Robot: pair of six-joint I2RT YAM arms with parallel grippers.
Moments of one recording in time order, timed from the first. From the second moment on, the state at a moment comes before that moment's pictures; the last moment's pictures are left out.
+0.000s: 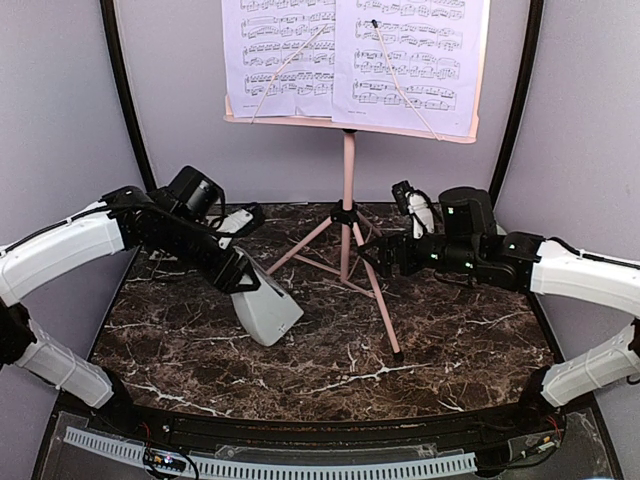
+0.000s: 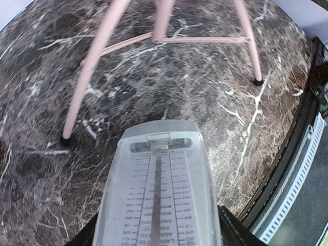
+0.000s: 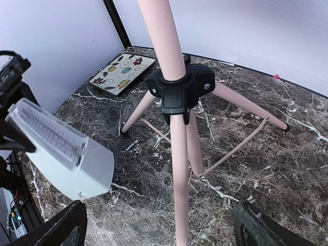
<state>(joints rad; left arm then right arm) -0.68 1.35 1.27 -0.89 0.18 -0.04 0.83 1.24 0.94 -0.13 -0.01 0.28</state>
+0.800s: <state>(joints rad) -0.90 1.64 1.49 -0.91 0.17 0.64 0.83 1.19 0.90 -0.11 -0.03 0.29</state>
